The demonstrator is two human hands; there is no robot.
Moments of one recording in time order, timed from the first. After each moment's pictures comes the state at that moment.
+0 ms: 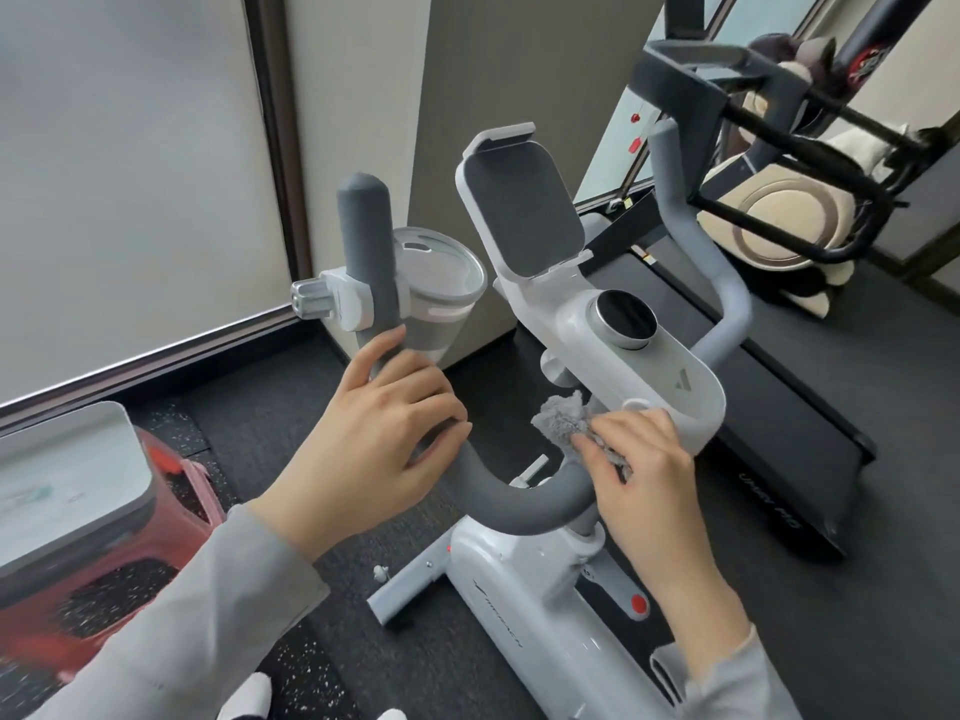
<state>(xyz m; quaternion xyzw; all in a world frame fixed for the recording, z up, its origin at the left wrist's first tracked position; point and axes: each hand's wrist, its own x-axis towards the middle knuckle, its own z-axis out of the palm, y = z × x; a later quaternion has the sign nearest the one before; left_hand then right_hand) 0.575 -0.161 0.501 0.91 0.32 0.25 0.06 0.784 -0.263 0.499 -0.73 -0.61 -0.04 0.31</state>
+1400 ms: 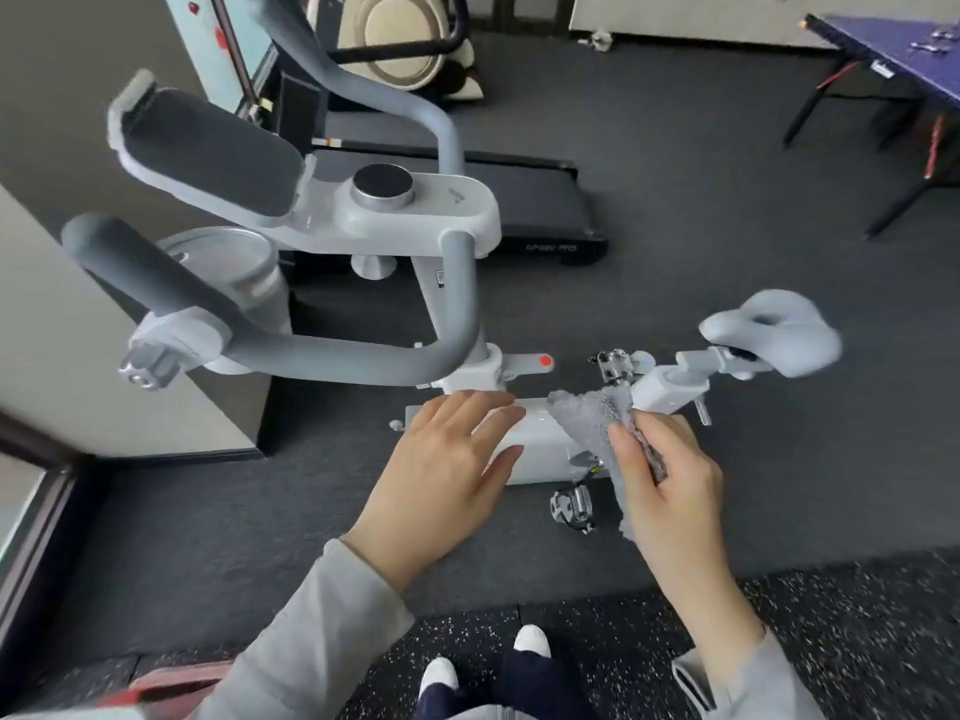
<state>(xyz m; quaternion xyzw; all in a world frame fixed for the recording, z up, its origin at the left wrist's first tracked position) 0.545 -0.213 0.482 0.96 -0.12 0.13 0.20 0.576 -0.406 0.484 -0.87 -0.16 -0.18 0.44</state>
